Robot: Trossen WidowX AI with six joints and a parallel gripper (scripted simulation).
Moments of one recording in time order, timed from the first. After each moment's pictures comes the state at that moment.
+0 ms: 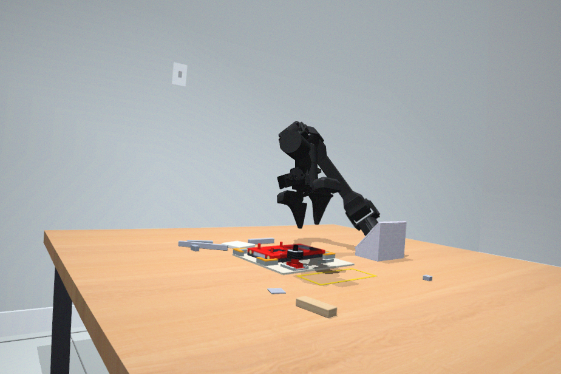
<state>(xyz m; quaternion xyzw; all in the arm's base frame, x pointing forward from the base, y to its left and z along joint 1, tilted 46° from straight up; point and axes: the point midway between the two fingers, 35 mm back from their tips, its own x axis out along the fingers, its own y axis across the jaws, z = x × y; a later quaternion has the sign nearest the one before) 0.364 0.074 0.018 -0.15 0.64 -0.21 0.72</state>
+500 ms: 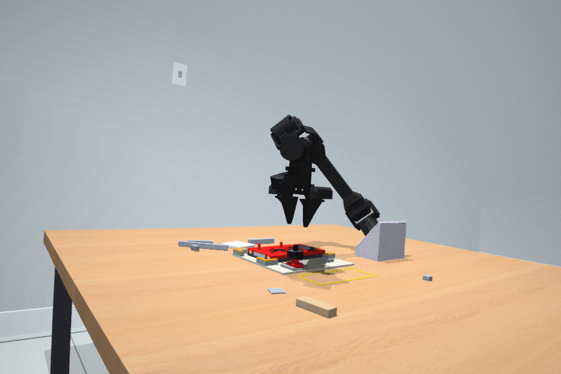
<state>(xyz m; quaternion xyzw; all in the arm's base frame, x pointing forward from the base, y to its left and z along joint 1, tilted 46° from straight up) 0.366 0.051 0.040 -0.24 0.66 -0.30 0.64</state>
